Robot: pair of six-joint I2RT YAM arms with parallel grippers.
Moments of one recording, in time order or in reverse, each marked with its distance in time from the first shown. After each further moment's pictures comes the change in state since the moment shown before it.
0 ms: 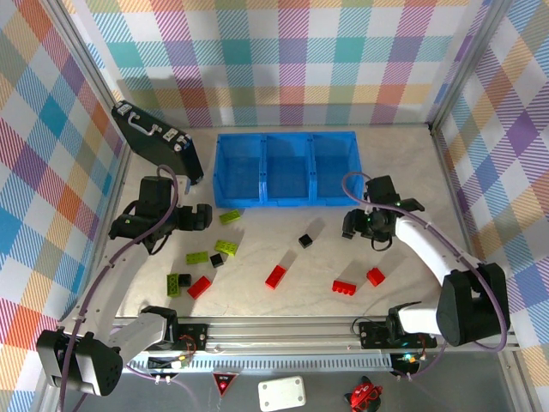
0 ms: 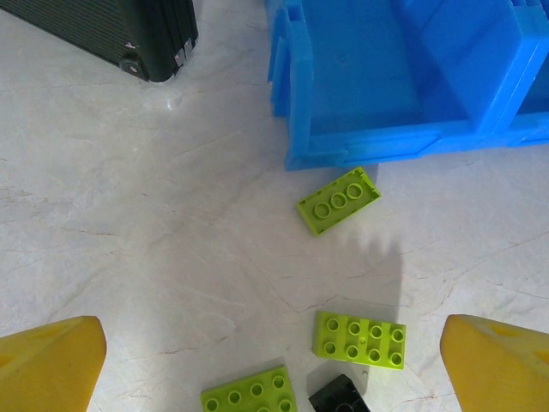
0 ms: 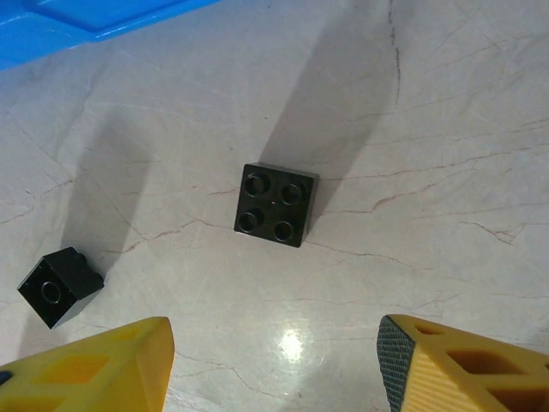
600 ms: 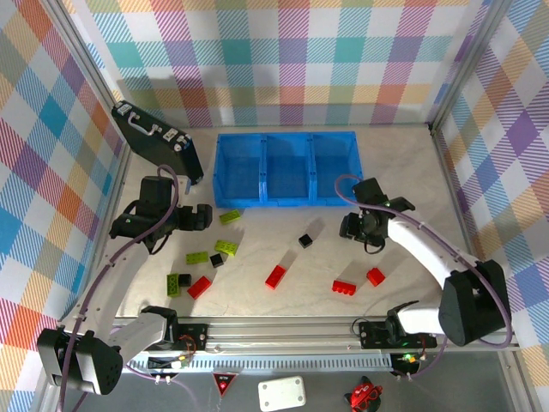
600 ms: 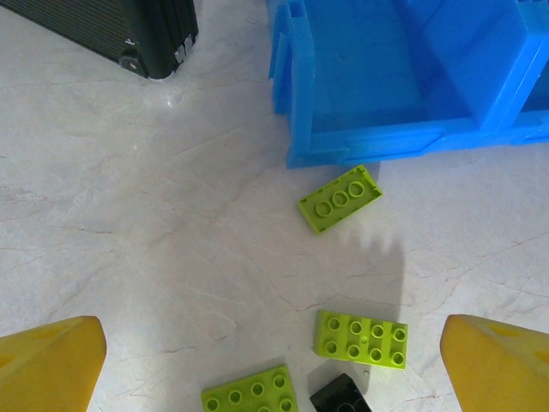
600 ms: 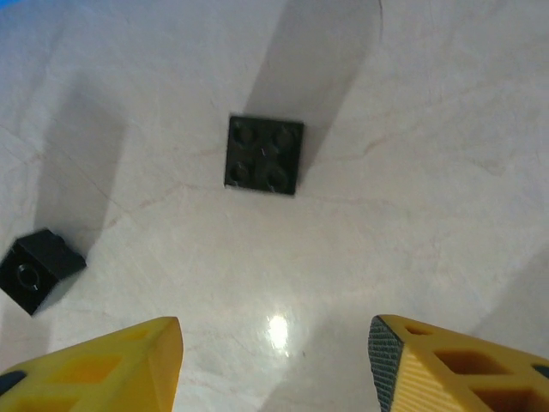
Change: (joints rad) left arm 0.000 0.006 0.000 -0.001 -0.001 0.000; right arm 0.124 -0.020 0.013 -0.108 0.113 0.163
